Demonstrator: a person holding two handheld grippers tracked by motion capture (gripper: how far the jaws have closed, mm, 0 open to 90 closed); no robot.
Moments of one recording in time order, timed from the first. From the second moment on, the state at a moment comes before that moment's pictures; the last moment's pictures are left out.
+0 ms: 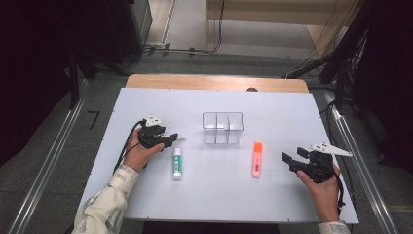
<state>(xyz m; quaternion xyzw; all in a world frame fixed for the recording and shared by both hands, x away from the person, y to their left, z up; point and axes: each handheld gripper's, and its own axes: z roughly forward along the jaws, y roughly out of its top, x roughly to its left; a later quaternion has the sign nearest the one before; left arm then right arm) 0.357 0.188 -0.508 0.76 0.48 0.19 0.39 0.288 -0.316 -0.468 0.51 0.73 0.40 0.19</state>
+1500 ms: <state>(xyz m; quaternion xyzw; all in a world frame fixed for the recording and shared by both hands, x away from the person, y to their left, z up) 0.362 0.186 -0.510 0.79 0.44 0.16 0.39 0.289 -0.316 -0.468 0.51 0.73 0.40 0.19</state>
